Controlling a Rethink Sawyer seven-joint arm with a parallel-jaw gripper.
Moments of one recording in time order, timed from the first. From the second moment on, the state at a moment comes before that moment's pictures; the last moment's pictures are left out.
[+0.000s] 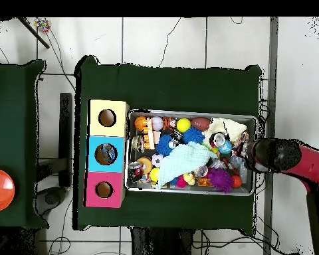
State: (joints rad) arm -0.97 -0.47 0.41 1.41 -0.54 0.84 1.65
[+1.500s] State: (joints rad) arm -1.00 -0.38 0.41 1.41 -0.58 0.84 1.65
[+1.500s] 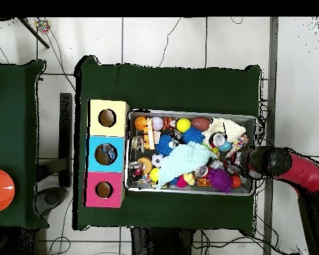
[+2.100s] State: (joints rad) arm -1.00 -0.37 0.41 1.41 -0.58 0.84 1.65
